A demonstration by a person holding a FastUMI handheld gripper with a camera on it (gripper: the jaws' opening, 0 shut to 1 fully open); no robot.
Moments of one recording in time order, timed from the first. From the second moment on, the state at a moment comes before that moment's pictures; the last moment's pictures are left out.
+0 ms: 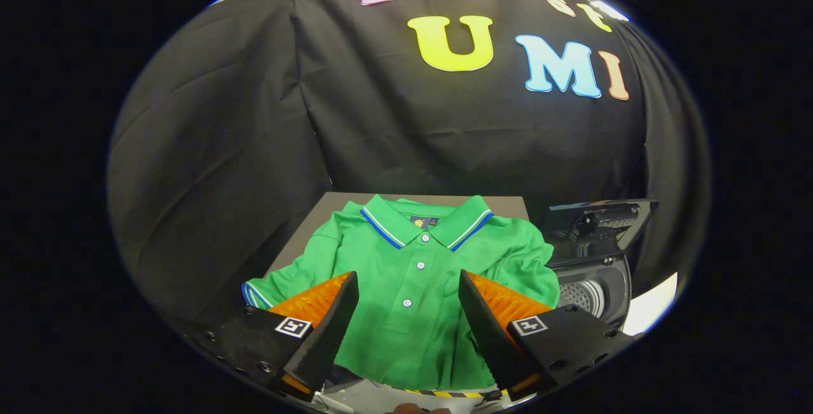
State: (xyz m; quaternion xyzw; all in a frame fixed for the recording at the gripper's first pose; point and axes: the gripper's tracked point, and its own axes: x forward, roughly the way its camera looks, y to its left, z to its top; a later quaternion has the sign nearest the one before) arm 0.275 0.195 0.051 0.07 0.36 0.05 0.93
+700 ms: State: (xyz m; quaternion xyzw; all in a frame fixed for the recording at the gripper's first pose) arm 0.287 0.207 -0.009 0.00 0.40 0.03 0.92
